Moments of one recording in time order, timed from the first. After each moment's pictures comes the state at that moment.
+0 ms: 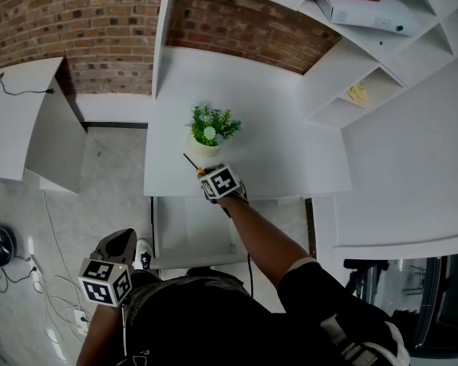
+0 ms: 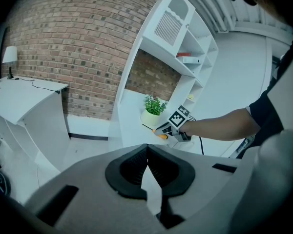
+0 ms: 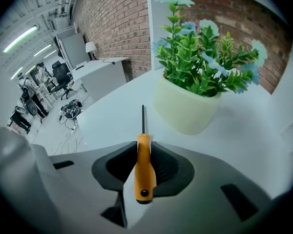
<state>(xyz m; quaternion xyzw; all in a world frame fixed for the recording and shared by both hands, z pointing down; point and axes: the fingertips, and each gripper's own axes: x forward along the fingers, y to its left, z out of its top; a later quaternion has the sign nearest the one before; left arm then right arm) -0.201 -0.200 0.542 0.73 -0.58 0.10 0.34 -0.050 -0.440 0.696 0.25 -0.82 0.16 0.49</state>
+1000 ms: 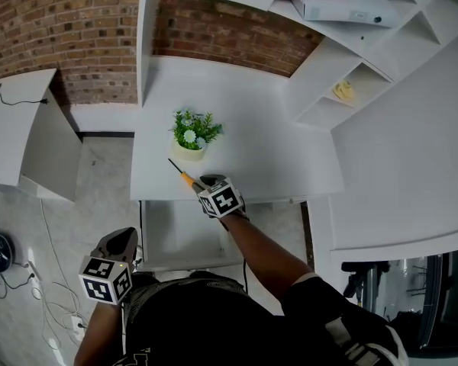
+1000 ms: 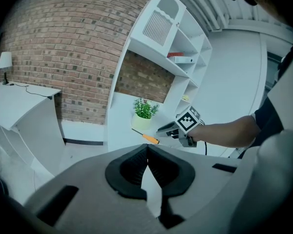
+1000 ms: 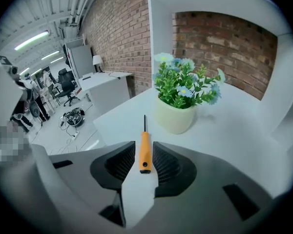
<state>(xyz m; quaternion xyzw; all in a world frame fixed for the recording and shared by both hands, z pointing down) -0.153 -0.219 0.523 0.75 -0.57 0.10 0.32 -0.018 -0.416 0.639 0.25 -0.86 0.13 0.42</state>
